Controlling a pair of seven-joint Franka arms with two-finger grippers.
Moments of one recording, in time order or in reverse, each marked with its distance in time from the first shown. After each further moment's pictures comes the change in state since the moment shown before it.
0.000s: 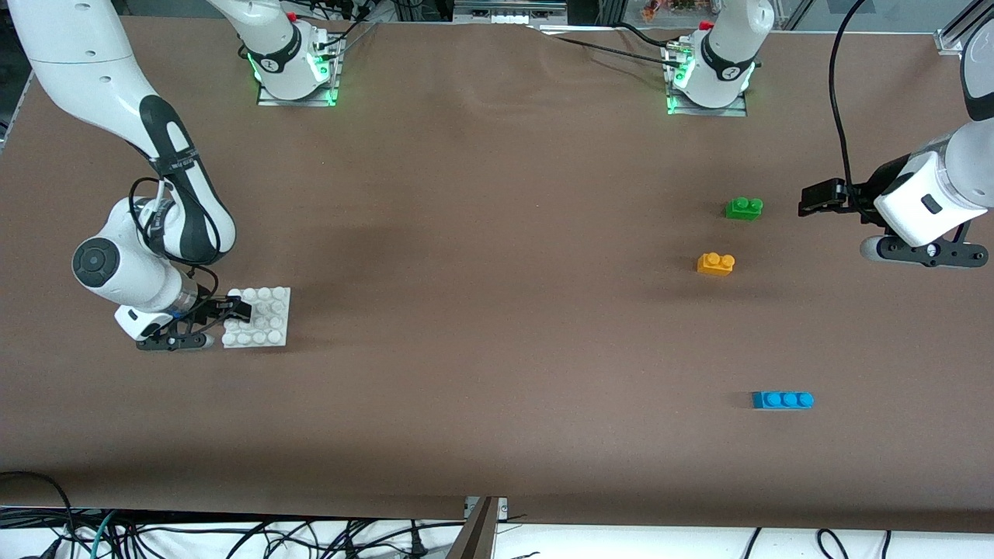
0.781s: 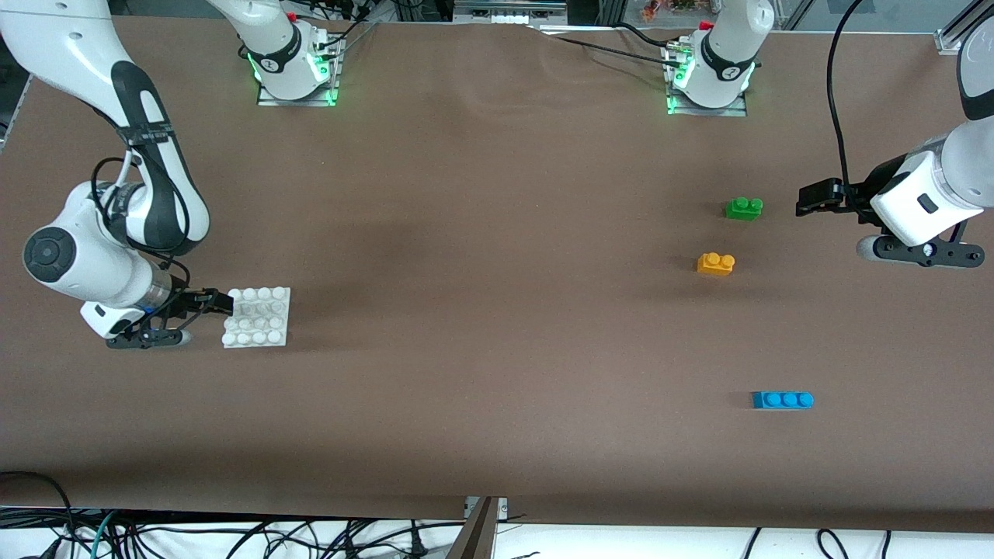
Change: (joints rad) left arm -0.003 0.000 -0.003 0.000 0.000 0.001 0.000; right arm 0.000 -0.087 -0.001 0.038 -0.013 -0.153 0.000
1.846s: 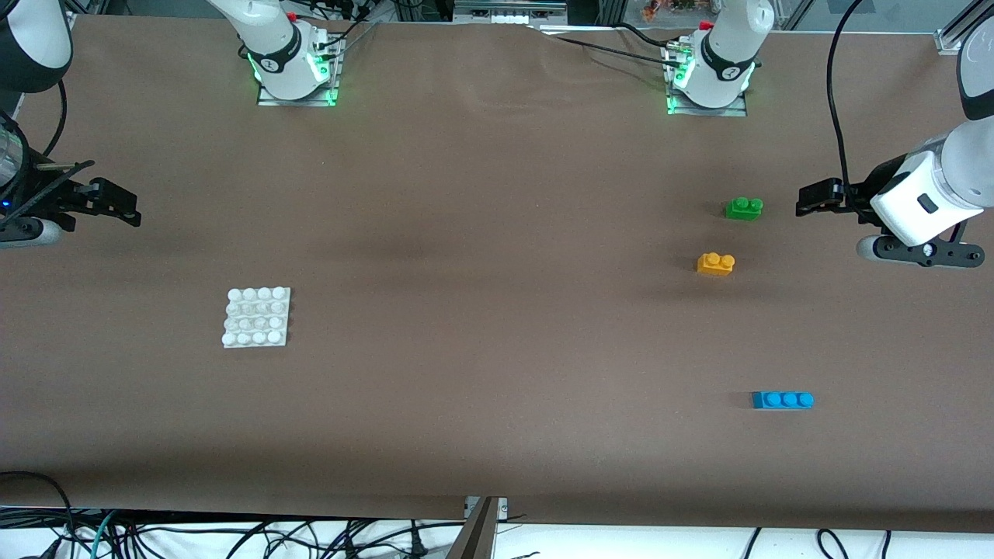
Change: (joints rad) left arm 0.000 0.000 0.000 0.000 0.000 0.000 0.000; right arm 0.003 -0.452 0.008 0.145 -0.057 -0.607 0.000
